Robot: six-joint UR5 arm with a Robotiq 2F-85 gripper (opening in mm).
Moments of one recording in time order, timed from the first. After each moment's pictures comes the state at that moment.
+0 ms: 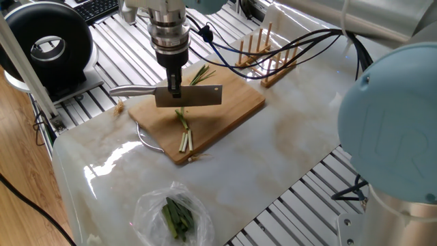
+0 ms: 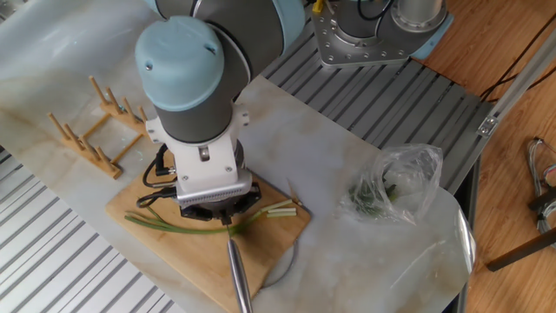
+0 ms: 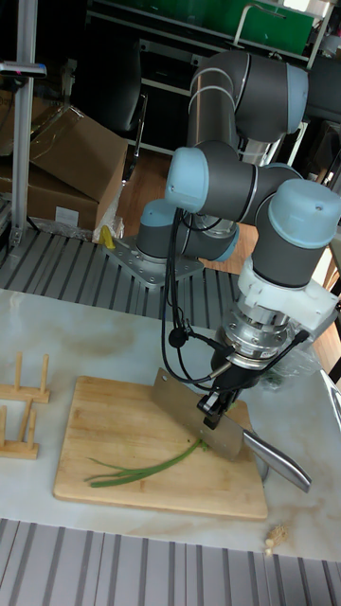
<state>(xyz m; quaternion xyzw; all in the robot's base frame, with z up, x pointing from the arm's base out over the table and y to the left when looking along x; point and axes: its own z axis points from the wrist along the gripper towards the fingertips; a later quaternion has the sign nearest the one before) 0.622 0.113 0.083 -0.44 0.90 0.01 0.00</state>
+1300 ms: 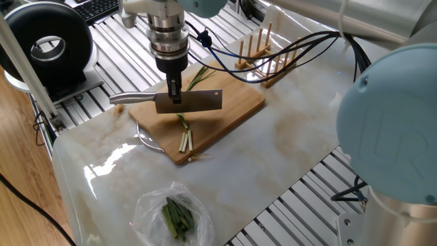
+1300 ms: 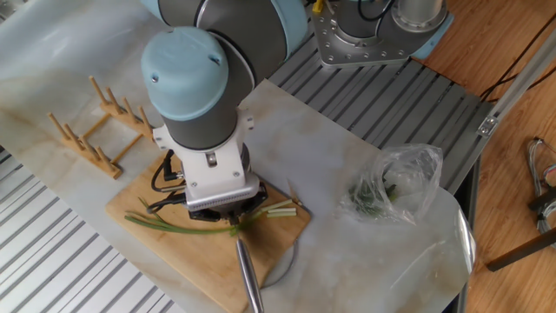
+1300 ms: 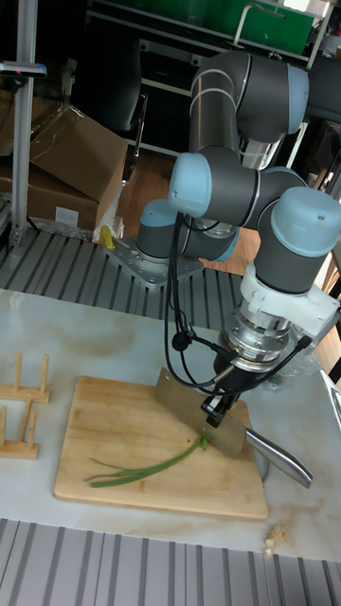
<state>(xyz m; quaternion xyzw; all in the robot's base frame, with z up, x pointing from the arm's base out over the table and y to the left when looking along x) 0.611 0.121 0.075 -0.45 0.89 0.02 -0.01</state>
